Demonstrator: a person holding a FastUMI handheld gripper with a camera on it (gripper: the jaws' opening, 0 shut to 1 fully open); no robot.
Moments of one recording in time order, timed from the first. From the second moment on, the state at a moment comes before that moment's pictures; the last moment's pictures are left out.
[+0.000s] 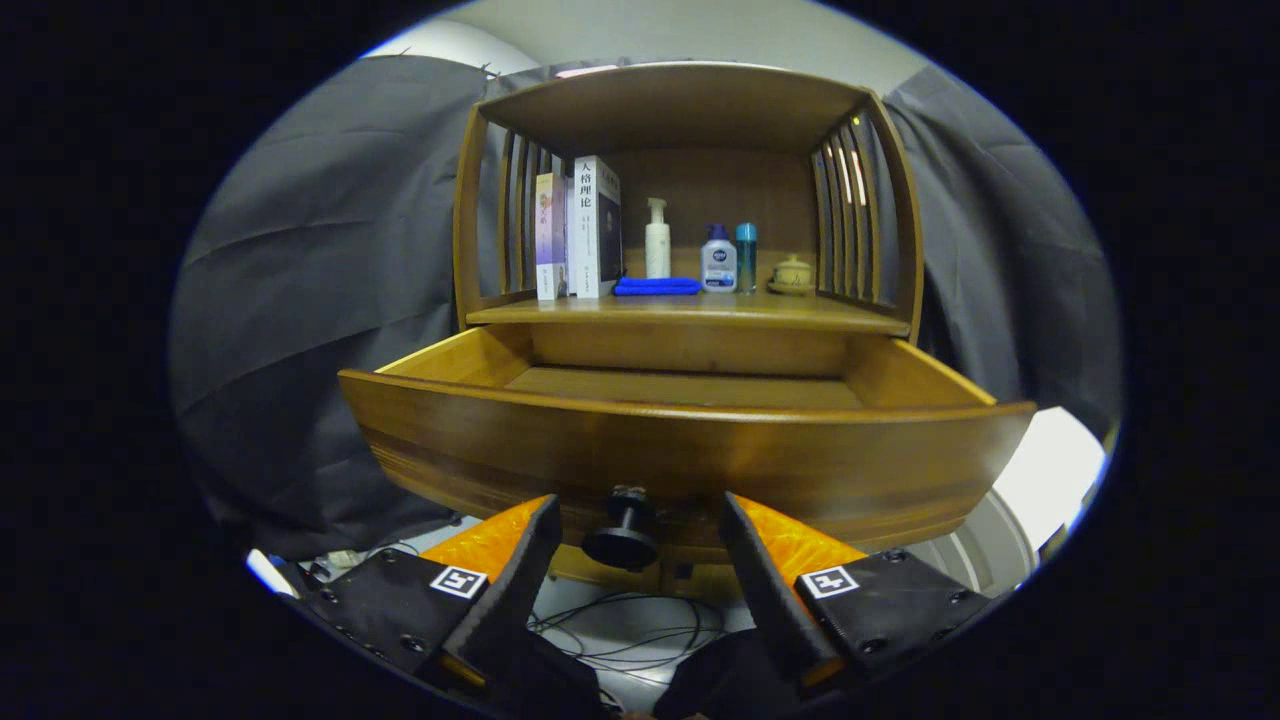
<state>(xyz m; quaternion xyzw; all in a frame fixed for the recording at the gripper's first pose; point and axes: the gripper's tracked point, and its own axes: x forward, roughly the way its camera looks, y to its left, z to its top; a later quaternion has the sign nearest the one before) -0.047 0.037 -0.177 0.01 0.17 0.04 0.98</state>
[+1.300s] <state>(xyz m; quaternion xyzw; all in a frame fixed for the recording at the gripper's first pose) 0.100 0.014 -0.111 -0.02 0.37 0.11 0.92</state>
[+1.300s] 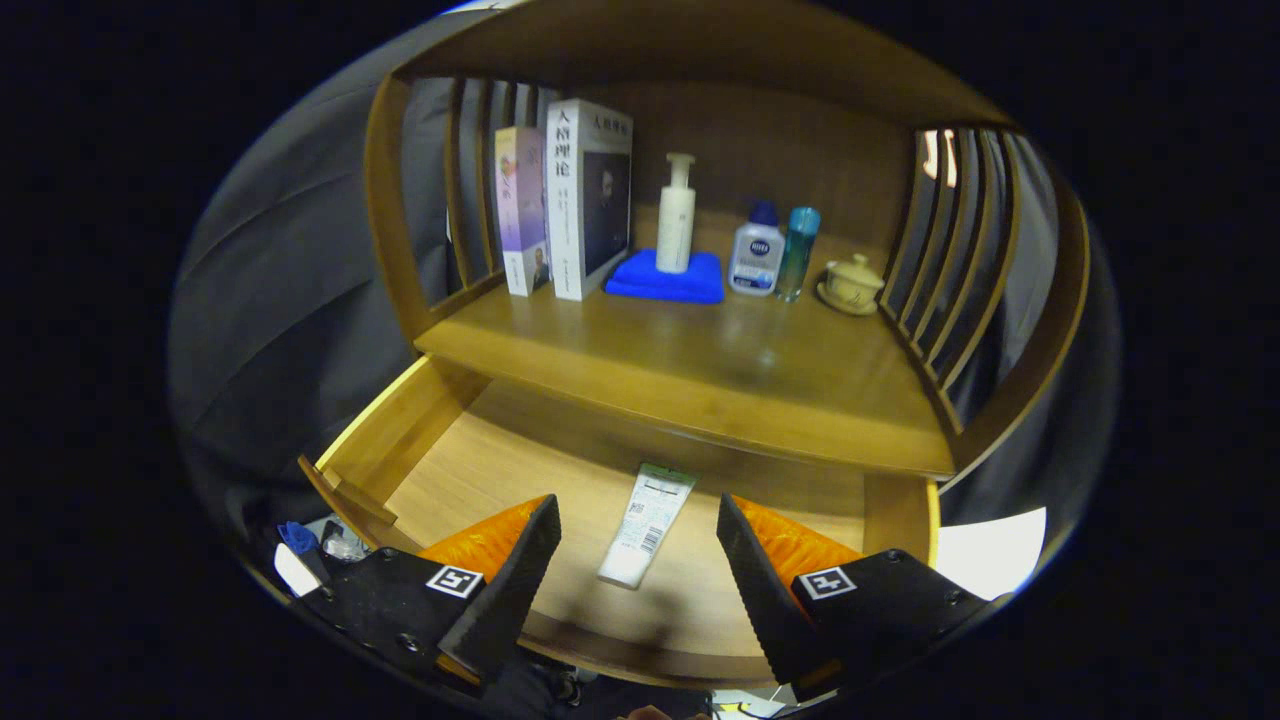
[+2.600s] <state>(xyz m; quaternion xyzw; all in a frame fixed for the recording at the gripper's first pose) 0.107 0.027 -0.246 -0.04 0.59 0.11 0.80</state>
